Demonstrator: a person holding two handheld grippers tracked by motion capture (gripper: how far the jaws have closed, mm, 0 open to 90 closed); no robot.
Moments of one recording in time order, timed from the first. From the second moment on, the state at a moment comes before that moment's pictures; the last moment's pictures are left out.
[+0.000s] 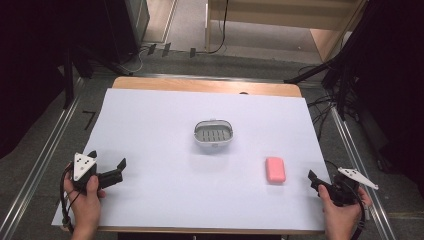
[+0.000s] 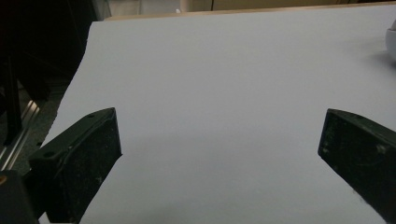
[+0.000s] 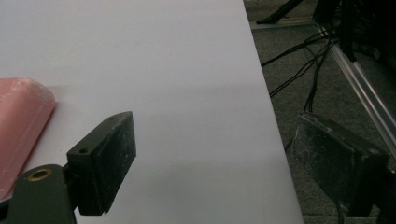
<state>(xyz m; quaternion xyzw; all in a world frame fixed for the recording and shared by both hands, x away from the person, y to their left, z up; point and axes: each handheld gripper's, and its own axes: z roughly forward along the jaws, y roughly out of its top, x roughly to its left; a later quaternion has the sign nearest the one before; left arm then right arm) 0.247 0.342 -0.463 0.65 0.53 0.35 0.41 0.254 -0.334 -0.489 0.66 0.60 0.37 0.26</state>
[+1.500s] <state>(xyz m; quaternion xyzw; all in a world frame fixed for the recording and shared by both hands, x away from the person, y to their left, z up) 0.247 0.340 -0.463 0.65 0.53 0.35 0.41 0.264 -0.238 -0.451 0.67 0.63 0.33 0.21</state>
